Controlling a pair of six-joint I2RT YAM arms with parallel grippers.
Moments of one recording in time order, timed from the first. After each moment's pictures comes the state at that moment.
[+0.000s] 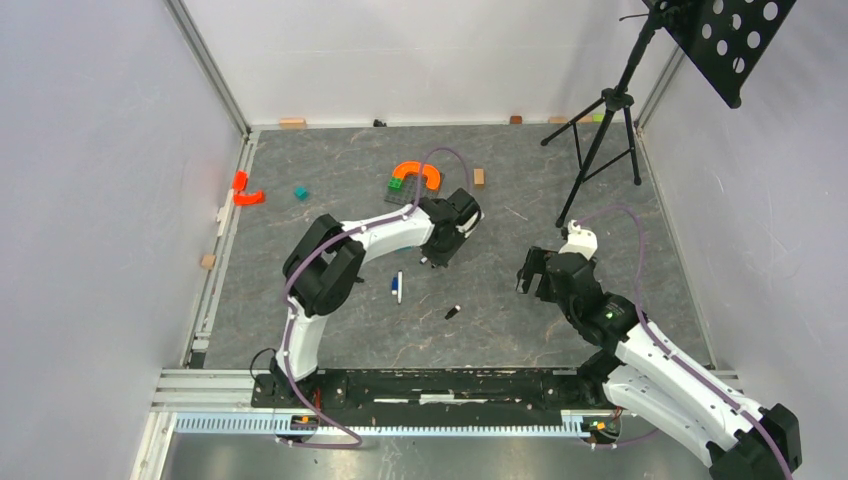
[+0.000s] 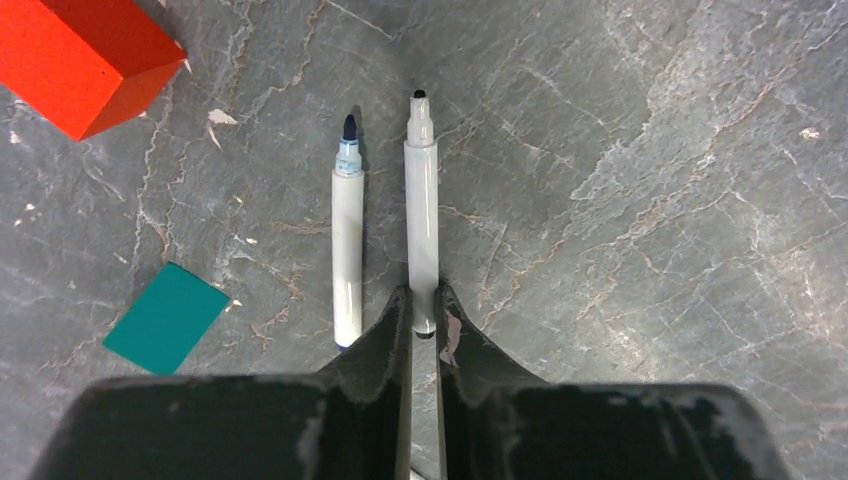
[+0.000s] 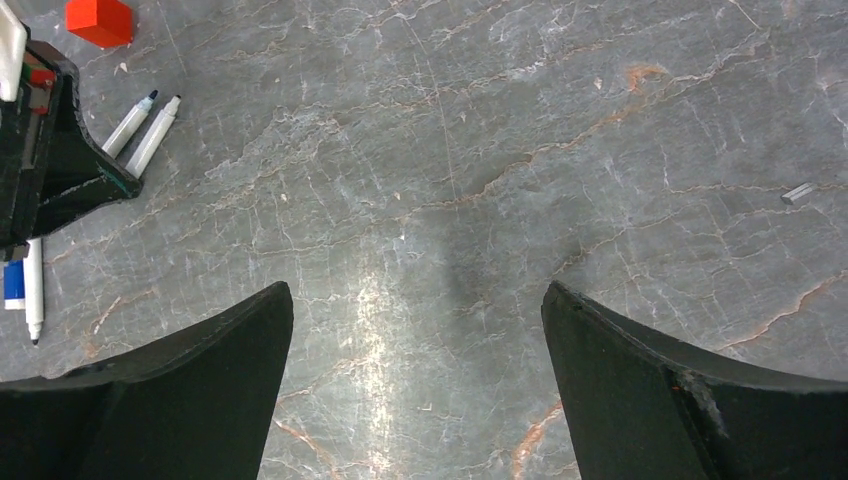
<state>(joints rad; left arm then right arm) -0.81 2.07 1.51 -0.70 -0.10 -0.06 0.63 0.72 0.47 -0.44 0.42 0.62</state>
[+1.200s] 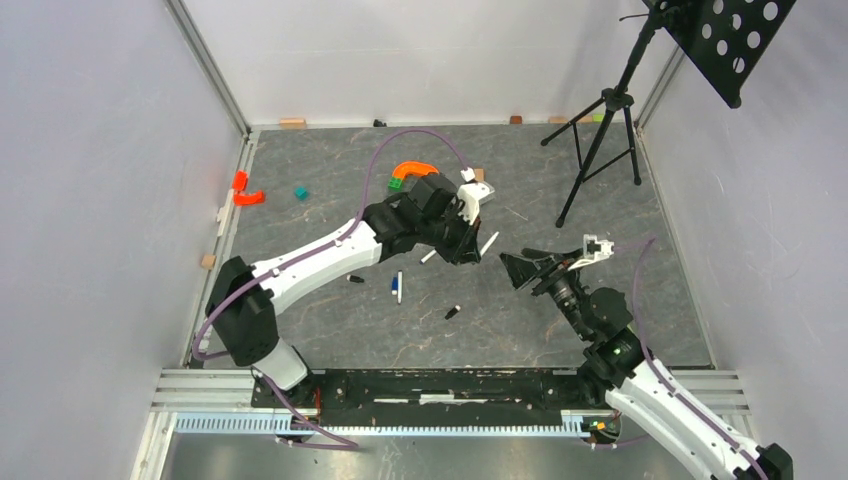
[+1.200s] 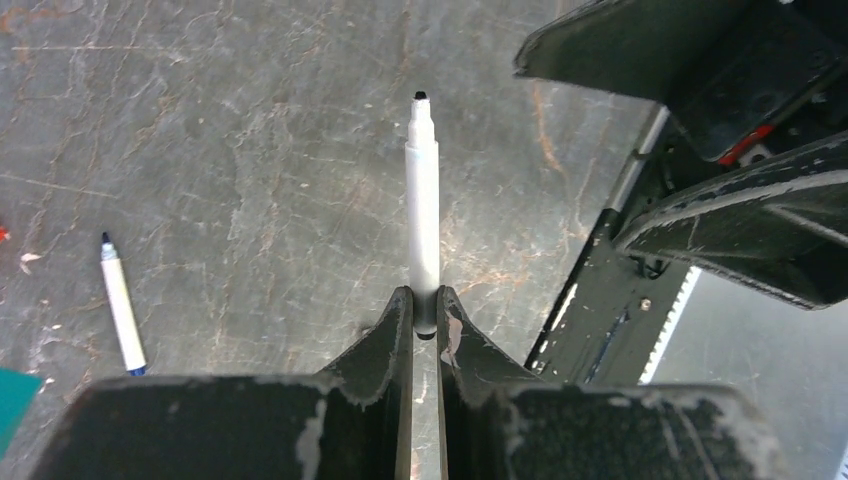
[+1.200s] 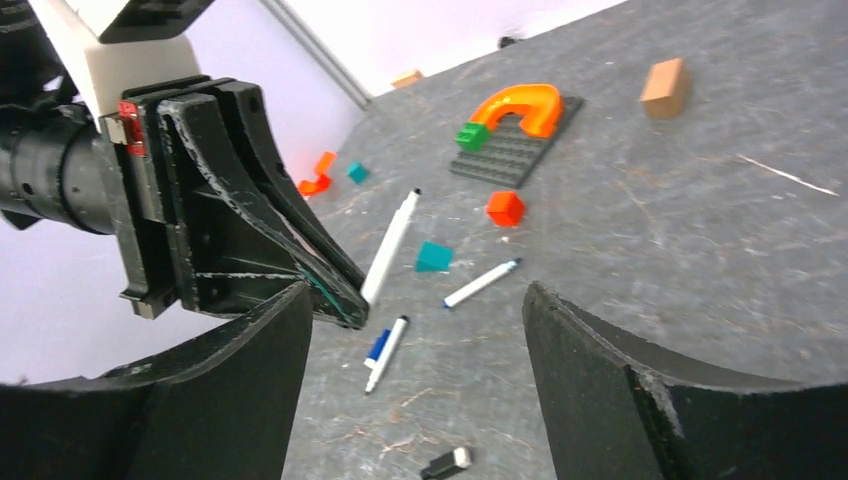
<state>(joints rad) -0.87 1.60 1.33 -0.44 0.33 -0.16 0.63 0.37 0.17 0.28 0.13 0.63</state>
